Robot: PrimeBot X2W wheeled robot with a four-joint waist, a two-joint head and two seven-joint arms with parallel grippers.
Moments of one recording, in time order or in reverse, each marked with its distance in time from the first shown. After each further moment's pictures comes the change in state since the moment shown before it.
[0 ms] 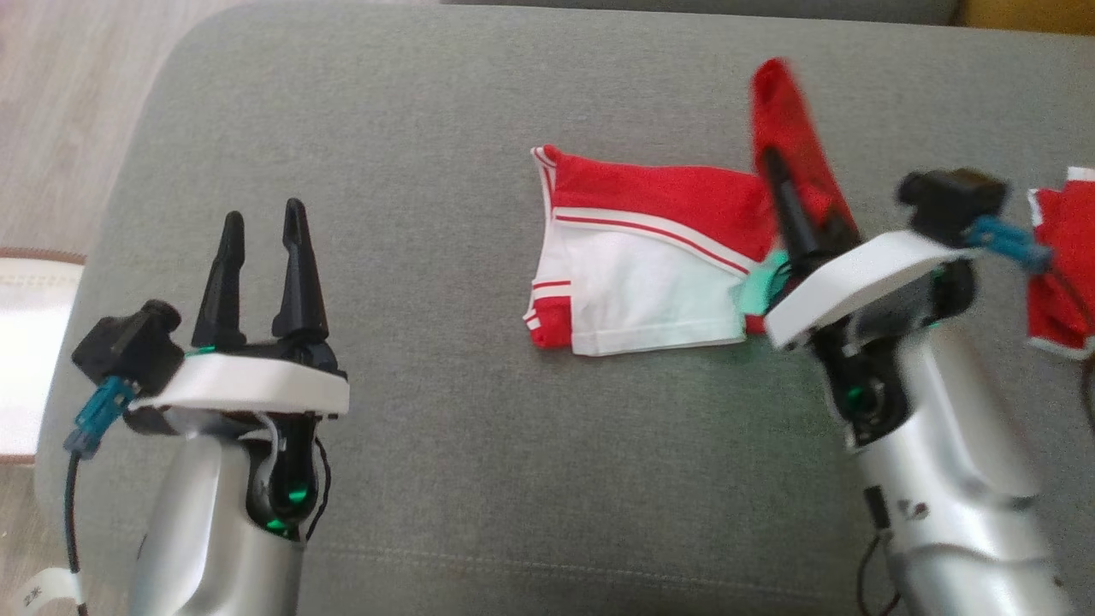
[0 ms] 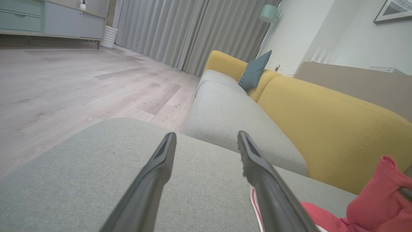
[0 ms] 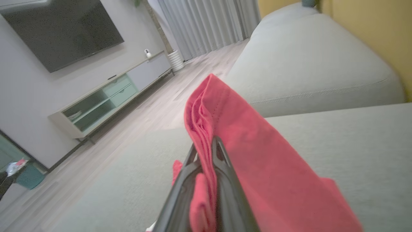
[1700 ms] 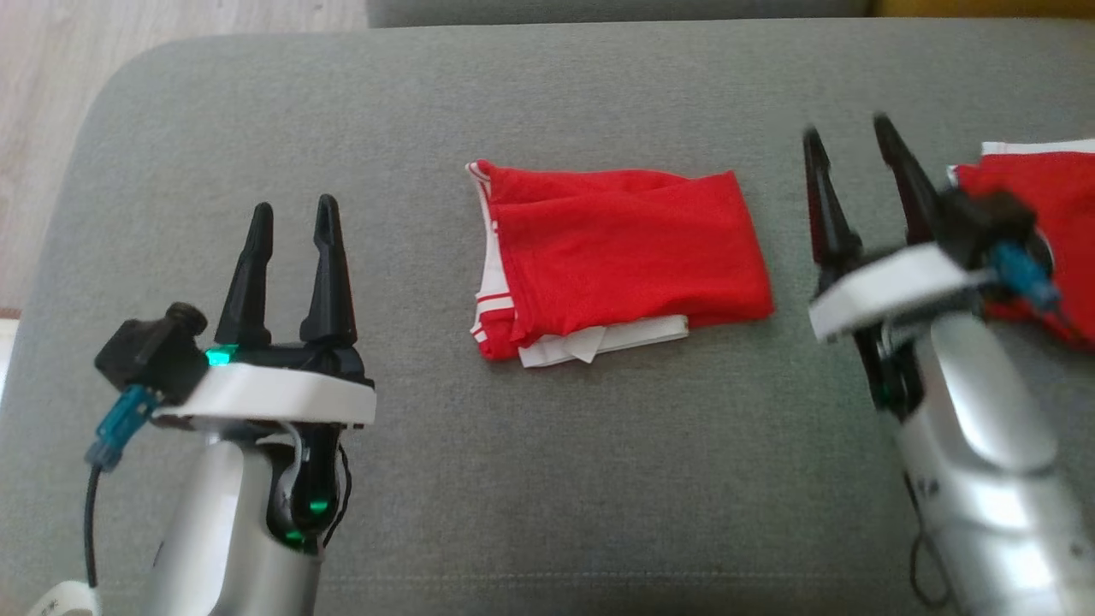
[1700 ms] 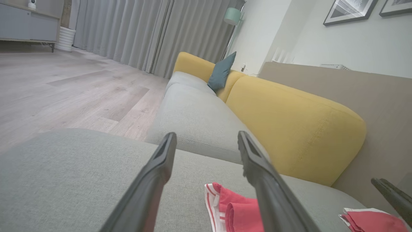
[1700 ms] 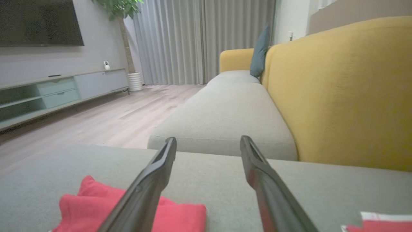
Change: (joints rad) left arm 0.029 0.001 -0.063 -0.090 -0.003 0.017 0.000; right arm -0.126 -0.071 0.022 0.297 -0.254 0.000 -0.383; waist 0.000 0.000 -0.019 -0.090
